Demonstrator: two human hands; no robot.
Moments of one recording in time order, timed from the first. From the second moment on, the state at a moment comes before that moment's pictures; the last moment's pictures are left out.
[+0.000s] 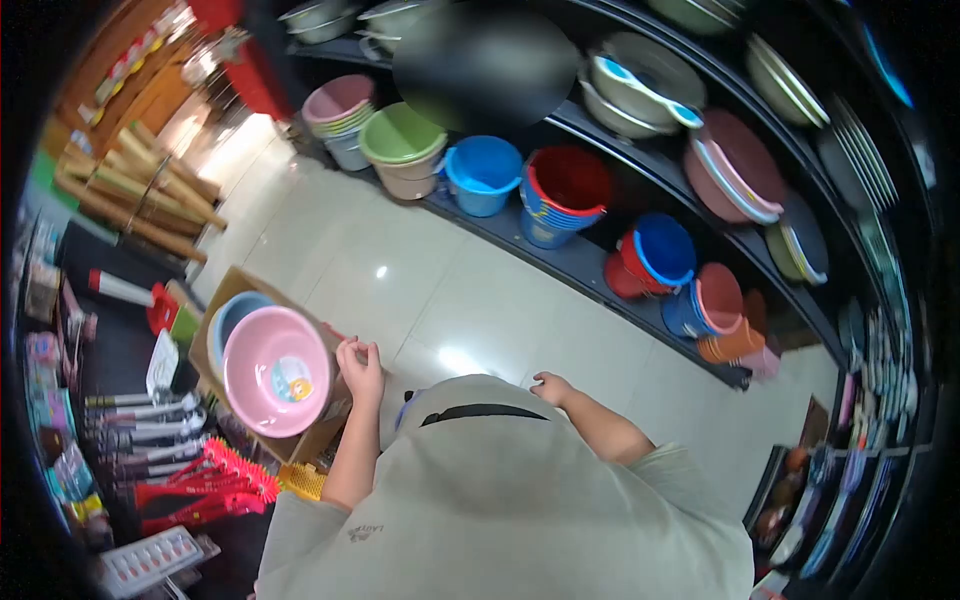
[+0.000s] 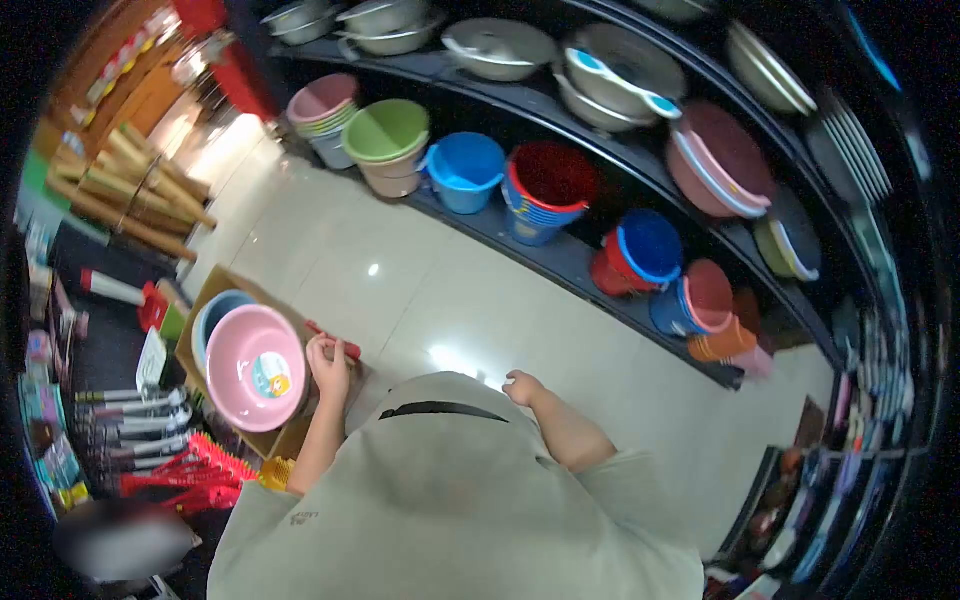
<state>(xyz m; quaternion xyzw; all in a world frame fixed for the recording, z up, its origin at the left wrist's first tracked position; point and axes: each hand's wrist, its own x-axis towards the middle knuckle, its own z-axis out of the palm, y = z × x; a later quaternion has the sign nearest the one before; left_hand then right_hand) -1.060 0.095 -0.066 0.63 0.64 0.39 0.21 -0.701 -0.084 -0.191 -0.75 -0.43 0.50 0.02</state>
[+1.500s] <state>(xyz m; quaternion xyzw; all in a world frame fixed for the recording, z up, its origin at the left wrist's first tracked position) -0.381 0.085 -0.117 0.73 0.11 -0.03 0.67 -0.434 -0.298 -0.230 -0.83 0.07 0.45 0.32</state>
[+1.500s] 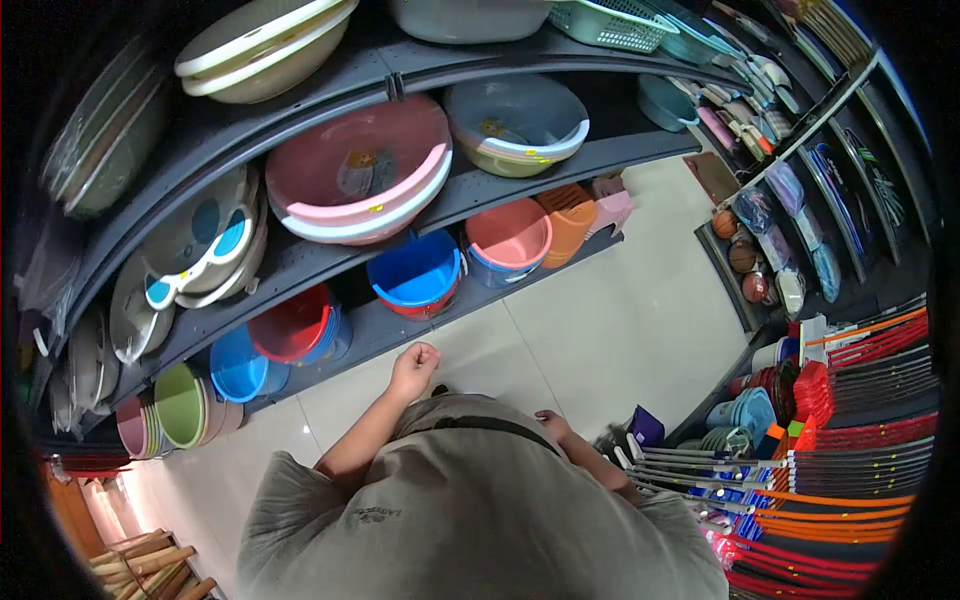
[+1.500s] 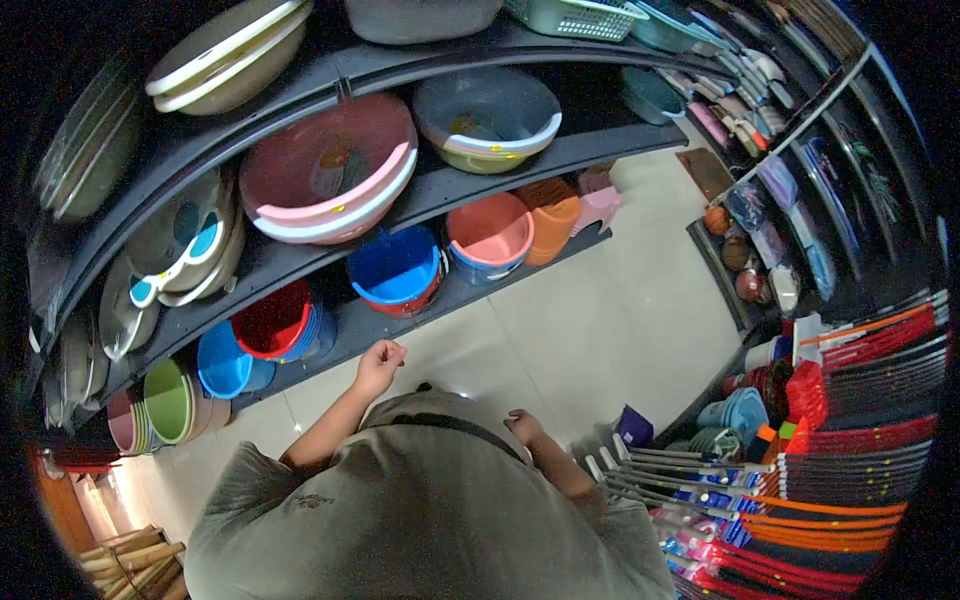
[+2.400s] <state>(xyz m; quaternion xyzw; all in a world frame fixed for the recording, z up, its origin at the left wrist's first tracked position) -0.138 0.054 -0.062 0.69 0.04 -0.05 0.72 -0.054 -0.316 -0.237 -0.84 0.11 0.05 0.52</state>
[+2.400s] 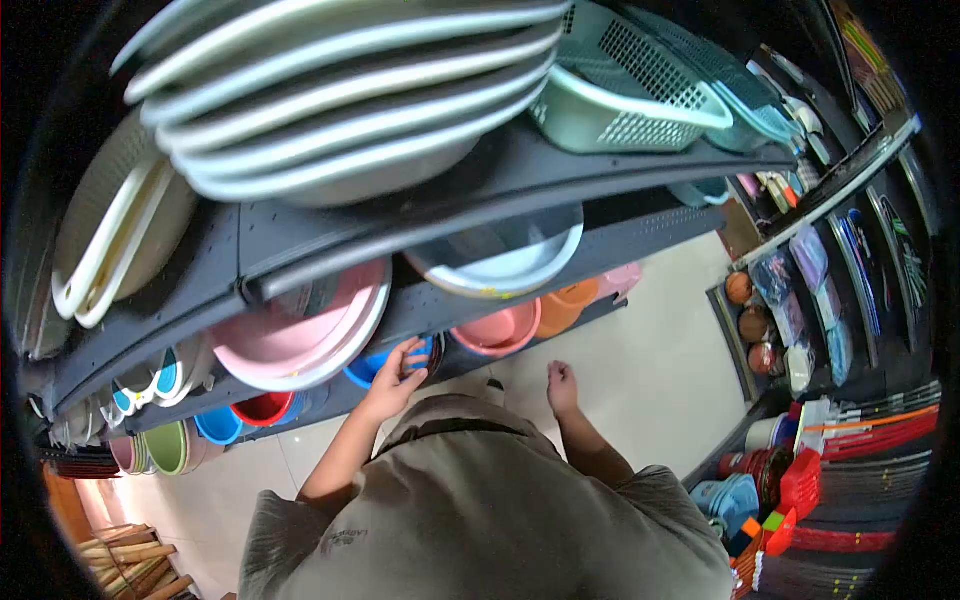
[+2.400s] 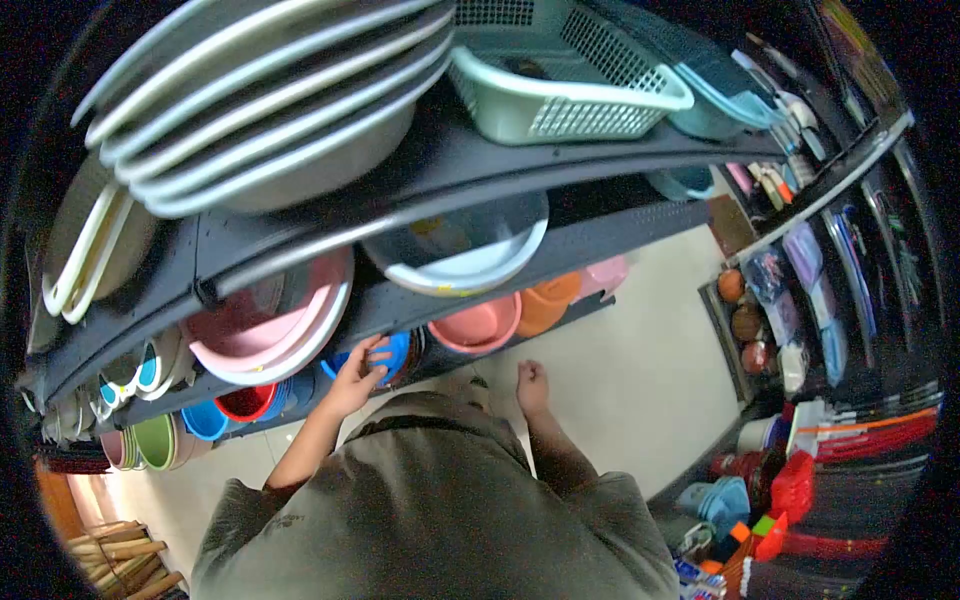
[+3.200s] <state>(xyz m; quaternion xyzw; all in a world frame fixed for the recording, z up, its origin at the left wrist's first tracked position) 0.006 0.015 -0.069 0.57 0.26 0.32 0.71 0.175 -0.254 -0.037 -0.69 -0.15 0.14 0.69</state>
